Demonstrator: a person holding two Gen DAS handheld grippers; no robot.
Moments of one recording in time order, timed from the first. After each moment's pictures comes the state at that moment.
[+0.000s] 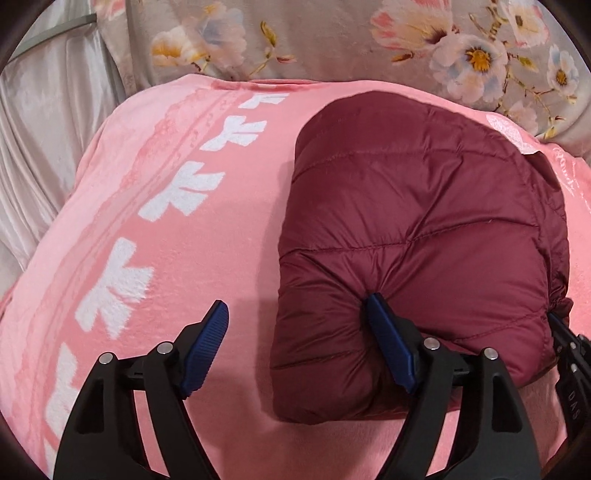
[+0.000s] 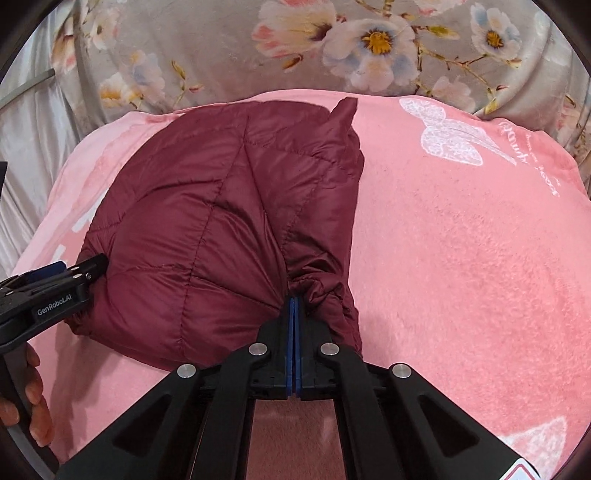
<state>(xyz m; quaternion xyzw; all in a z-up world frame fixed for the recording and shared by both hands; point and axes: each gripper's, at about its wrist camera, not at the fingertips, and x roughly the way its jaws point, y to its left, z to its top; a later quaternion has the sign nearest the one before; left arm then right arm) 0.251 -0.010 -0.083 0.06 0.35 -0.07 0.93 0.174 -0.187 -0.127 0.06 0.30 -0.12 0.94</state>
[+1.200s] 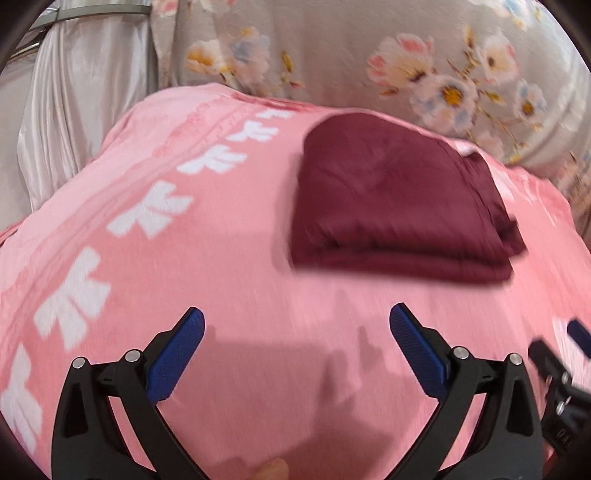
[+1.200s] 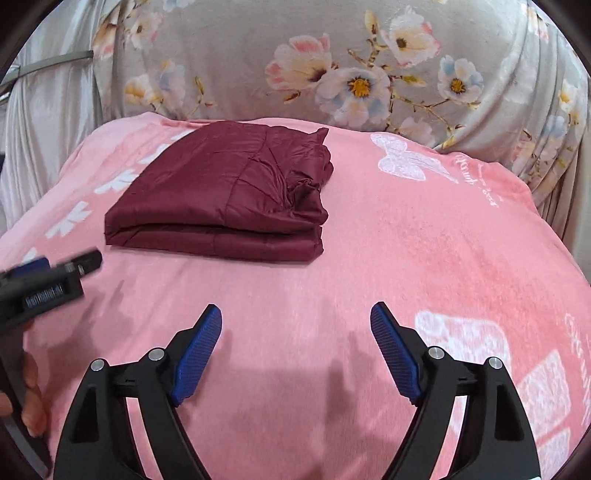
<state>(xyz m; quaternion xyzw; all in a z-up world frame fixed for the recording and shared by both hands) 0.120 0.039 -0.105 0.00 0.30 -0.10 0.95 0.037 -0.131 -0.134 0.00 0.24 -0.17 0.96</state>
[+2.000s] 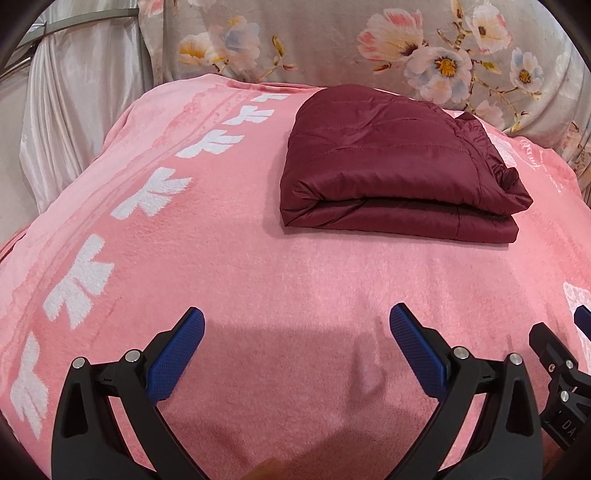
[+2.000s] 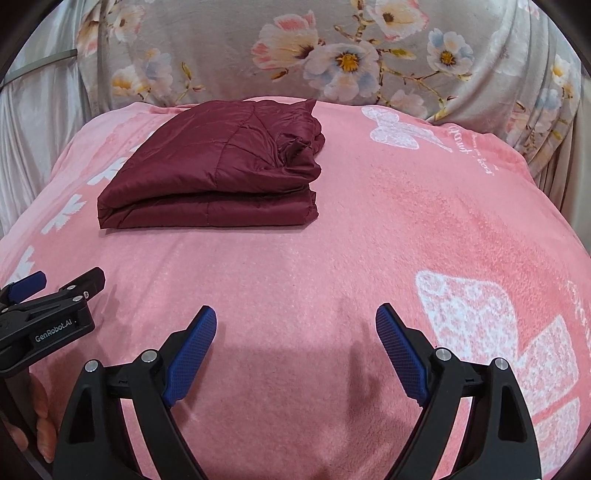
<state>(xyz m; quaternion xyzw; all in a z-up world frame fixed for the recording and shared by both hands) 0.110 0.025 -0.119 0.04 0.31 -0.08 0.94 0.037 -0.138 -0.150 0.02 0.28 -0.18 0.94</state>
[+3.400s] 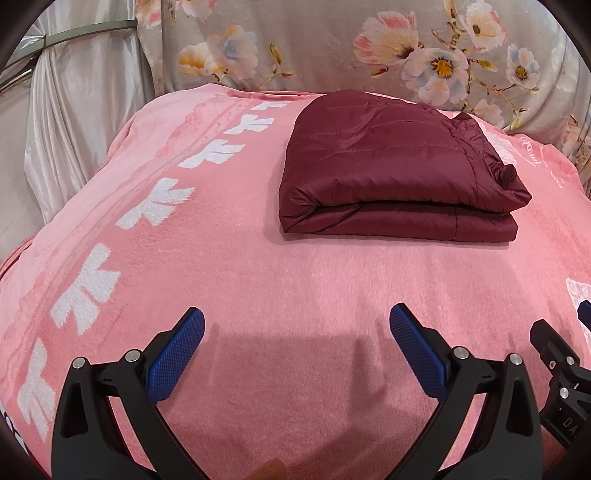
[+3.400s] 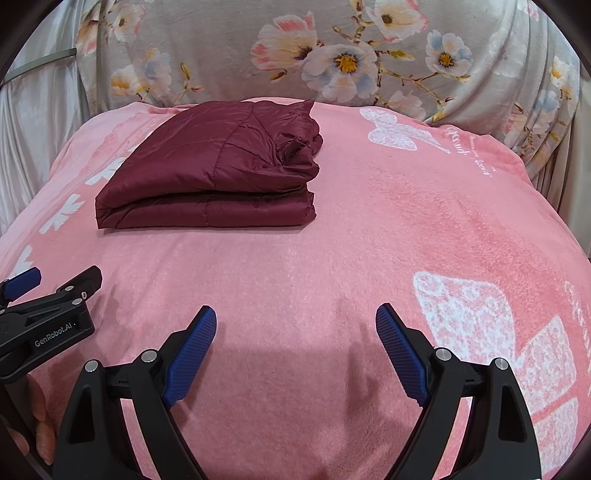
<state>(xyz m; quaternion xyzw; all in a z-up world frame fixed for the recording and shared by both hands) 0.106 0.024 -0.115 0.05 0.30 -0.08 0.95 0.037 -0.139 -0.150 0.02 0.28 -0.18 0.94</state>
